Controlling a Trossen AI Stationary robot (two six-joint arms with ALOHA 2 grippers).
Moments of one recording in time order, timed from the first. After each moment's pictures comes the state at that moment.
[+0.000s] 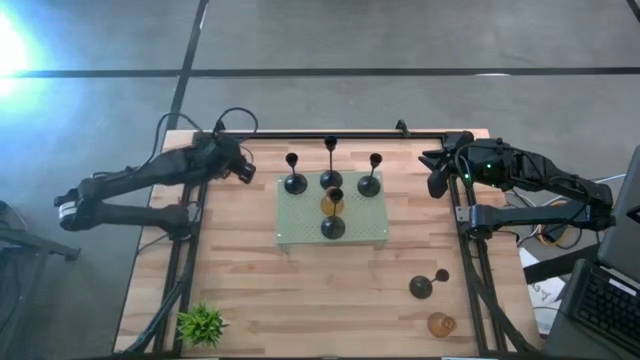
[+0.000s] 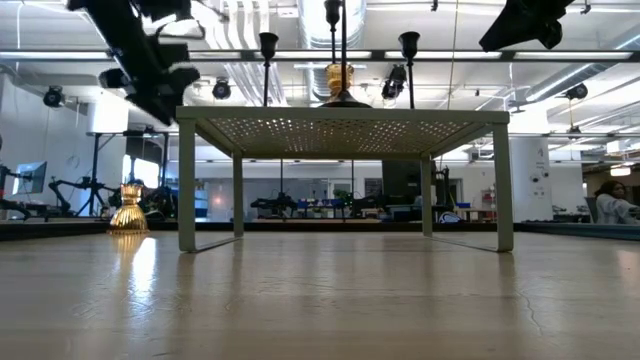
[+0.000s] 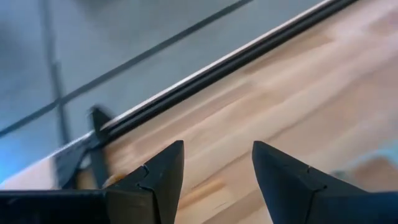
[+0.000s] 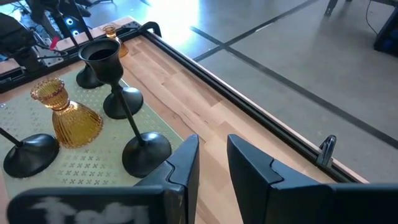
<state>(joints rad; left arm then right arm) 0.42 0.93 0.86 -0.79 -0.59 -0.39 -0.20 0.71 0.99 -0.81 0.38 0.31</state>
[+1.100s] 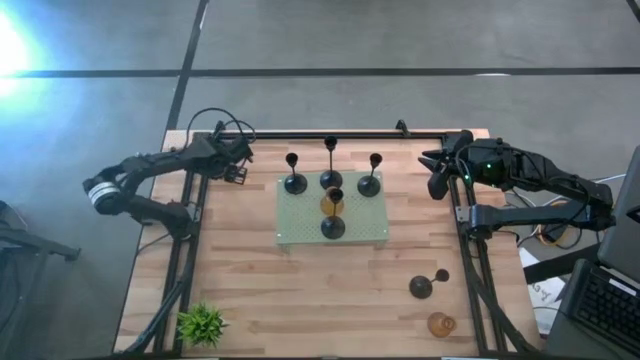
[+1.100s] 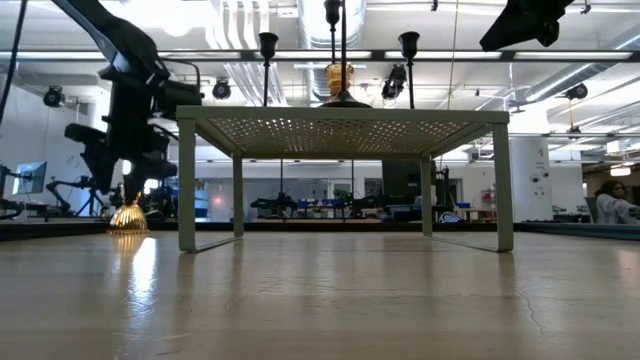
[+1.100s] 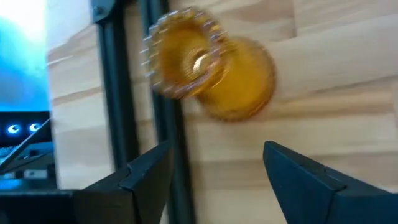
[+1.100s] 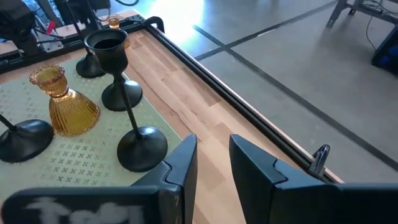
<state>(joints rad) 0.73 1.28 0.74 -0.93 -0.52 -0.63 -0.20 0.71 0.99 -0.81 0.37 0.23</state>
